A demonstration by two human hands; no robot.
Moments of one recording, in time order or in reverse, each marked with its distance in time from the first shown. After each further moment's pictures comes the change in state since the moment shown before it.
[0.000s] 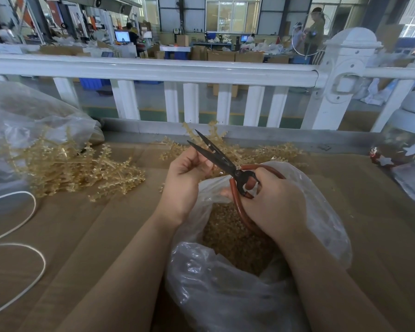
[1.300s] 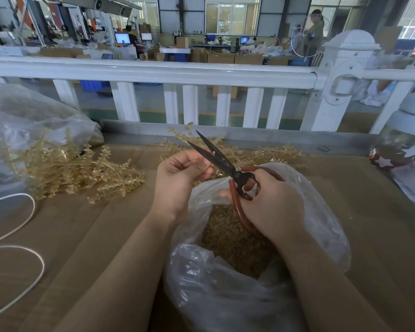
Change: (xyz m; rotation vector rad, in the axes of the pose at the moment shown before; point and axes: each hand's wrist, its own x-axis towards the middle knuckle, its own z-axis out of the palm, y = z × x) left_hand 0.000 0.003 -0.004 -0.205 0.137 -0.130; right_hand 0.000 0.001 0.002 -0.002 -0.055 0.068
